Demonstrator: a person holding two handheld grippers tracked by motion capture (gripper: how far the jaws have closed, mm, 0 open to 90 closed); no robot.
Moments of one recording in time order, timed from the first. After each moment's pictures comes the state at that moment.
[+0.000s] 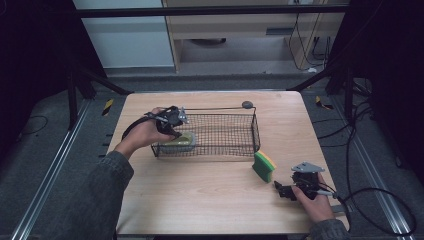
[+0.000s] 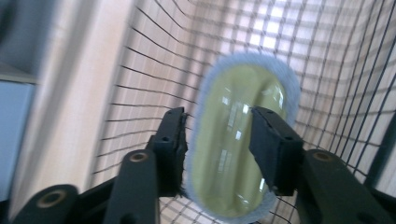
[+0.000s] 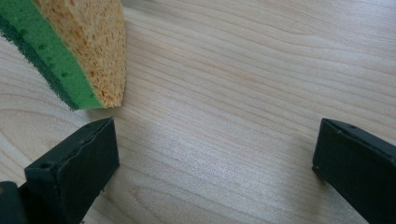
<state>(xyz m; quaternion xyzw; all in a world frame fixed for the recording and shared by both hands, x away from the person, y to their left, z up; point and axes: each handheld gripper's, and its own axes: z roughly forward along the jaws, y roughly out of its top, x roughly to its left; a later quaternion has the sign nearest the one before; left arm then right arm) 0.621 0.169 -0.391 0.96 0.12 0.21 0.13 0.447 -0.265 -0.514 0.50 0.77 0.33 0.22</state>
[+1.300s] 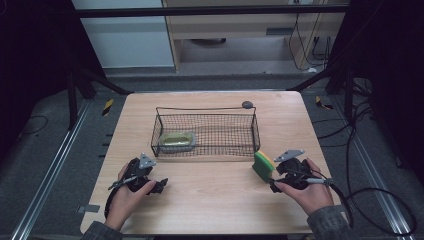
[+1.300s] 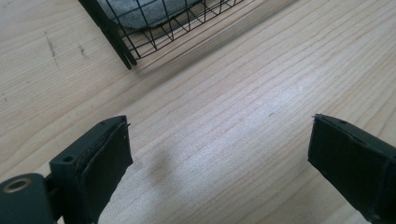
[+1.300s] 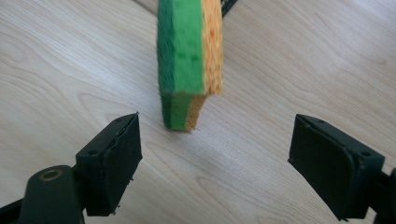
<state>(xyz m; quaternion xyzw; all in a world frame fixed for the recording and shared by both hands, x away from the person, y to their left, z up) 0.471 0.247 -0.479 0.85 0.41 0.19 0.28 0.441 -0.207 -0.420 0.44 0.85 0.21 0.21</state>
